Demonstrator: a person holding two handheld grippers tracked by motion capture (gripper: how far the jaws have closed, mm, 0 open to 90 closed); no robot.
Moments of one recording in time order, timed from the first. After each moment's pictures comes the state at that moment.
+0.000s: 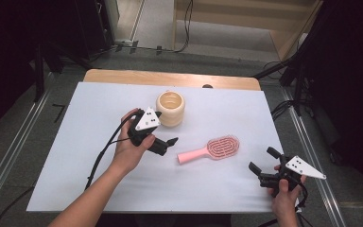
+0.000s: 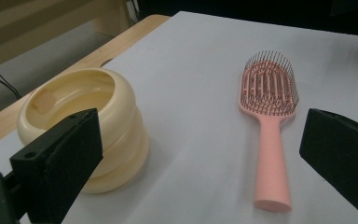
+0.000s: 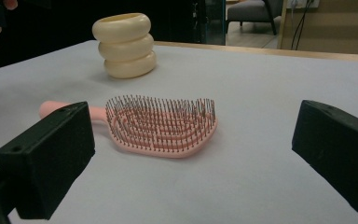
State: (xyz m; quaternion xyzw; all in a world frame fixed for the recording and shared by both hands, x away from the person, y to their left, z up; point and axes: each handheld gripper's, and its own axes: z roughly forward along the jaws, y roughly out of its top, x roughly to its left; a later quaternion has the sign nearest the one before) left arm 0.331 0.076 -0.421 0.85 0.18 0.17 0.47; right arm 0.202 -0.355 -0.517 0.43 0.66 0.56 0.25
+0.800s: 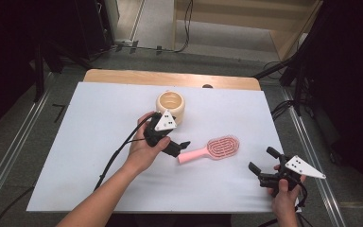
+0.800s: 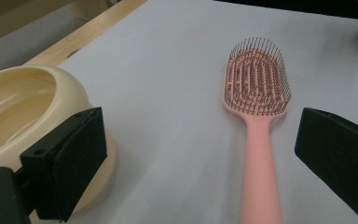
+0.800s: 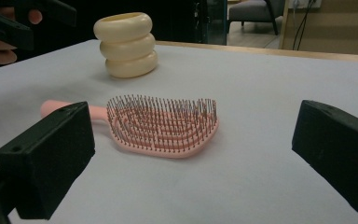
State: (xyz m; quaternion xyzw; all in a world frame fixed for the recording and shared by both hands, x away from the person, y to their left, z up) left arm 0.337 0.038 -0.439 0.87 0.17 0.14 0.45; right arm 0.203 -0.355 -0.517 0.43 0.66 0.56 0.25
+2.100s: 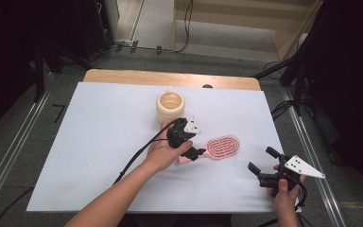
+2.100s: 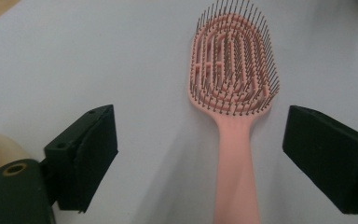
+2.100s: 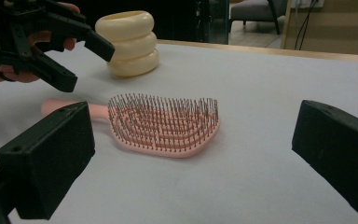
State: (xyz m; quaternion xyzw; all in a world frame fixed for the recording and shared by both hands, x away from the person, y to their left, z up) left arm 0.345 -0.023 -0.466 0.91 0.15 0.09 0.37; right arm 0.204 -0.354 -0.517 0.43 0.66 0.56 0.25
